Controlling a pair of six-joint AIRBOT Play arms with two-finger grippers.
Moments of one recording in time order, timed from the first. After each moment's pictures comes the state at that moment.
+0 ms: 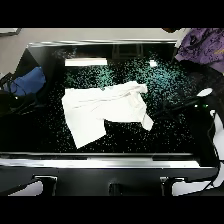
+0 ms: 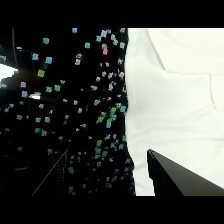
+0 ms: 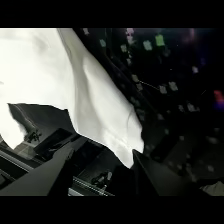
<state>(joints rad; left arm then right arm) 0.28 -1.31 1.26 1.24 -1.29 -1.58 -0.28 -1.65 1.23 -0.88 1.43 1.40</state>
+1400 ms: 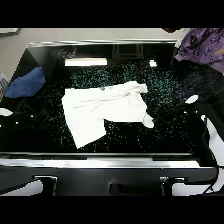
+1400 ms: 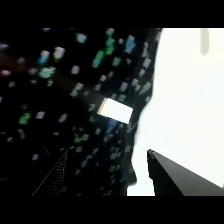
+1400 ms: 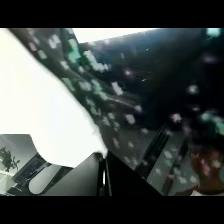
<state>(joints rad) 0.35 -1.36 0.84 0.91 -1.01 -1.42 -0.20 -1.59 1.09 -0.95 1.21 1.48</state>
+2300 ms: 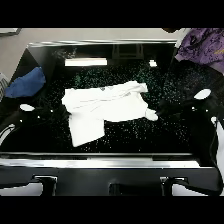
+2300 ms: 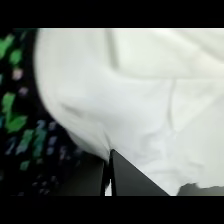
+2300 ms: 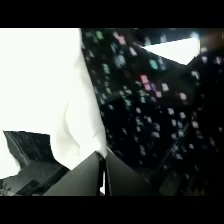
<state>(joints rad) 0.14 -1.49 0.91 0.64 -0.85 -1.30 -0.20 -1.42 1.13 -0.95 1.22 1.50</state>
